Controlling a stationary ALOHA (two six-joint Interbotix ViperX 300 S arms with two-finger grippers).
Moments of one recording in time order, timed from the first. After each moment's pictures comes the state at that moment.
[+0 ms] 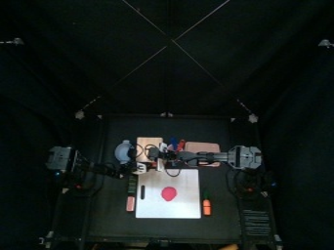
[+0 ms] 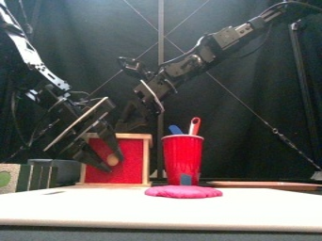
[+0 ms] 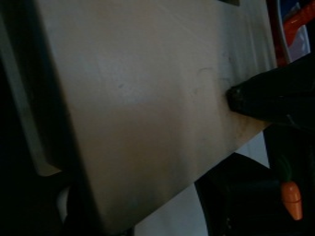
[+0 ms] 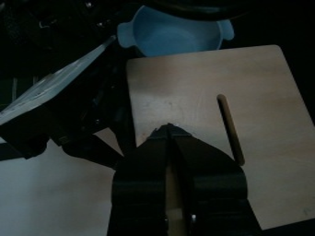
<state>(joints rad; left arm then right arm) -0.03 0.03 0.96 -1.20 -0.52 -0.21 -0.21 0.29 0.21 -0.14 0.18 0.01</state>
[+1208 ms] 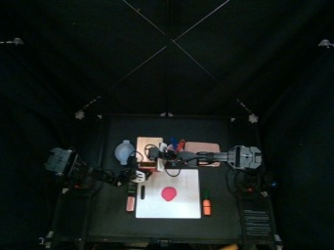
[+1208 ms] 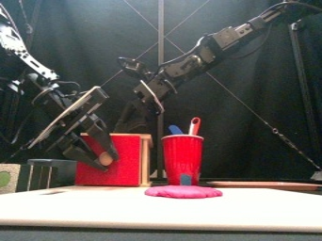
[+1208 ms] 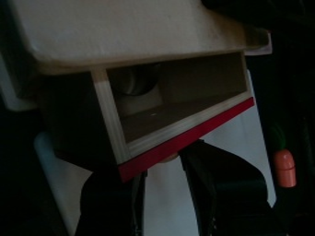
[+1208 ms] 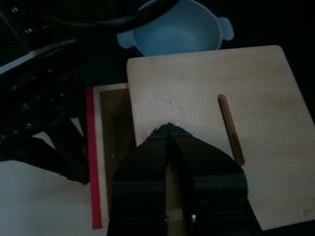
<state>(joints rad) -0.24 0.03 0.96 -1.31 -0.55 -0.21 -0.21 0.29 0.21 -0.14 0.18 0.01</state>
